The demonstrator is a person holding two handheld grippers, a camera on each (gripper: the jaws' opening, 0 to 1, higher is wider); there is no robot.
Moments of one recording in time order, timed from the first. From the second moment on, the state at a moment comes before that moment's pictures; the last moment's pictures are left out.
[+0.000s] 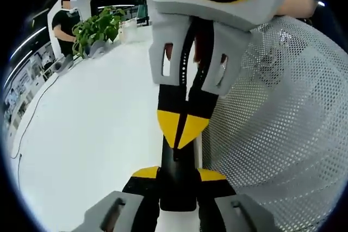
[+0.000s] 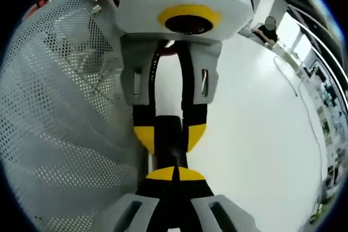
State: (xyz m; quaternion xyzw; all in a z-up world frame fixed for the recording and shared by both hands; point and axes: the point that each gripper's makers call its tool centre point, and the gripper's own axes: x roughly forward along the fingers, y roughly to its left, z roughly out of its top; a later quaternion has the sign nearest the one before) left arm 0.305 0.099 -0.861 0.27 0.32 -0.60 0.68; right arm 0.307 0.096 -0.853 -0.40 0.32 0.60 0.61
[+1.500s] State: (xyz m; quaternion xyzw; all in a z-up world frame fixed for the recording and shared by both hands) left arm 0.305 0.099 -0.861 0.27 0.33 -0.60 0.68; right arm 0.307 0.105 -0.851 -0.38 0.30 0.61 0.63
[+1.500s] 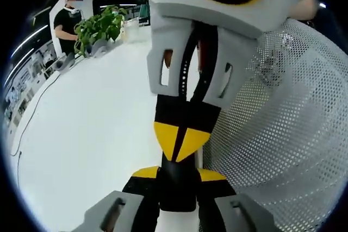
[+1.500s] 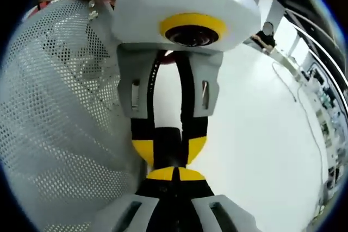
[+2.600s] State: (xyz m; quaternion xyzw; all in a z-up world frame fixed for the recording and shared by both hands) left arm 0.304 0.100 -0.861 0.28 0.32 -0.60 0.67; right arm 0.307 0.049 -0.861 -0.38 0.36 0.59 0.62
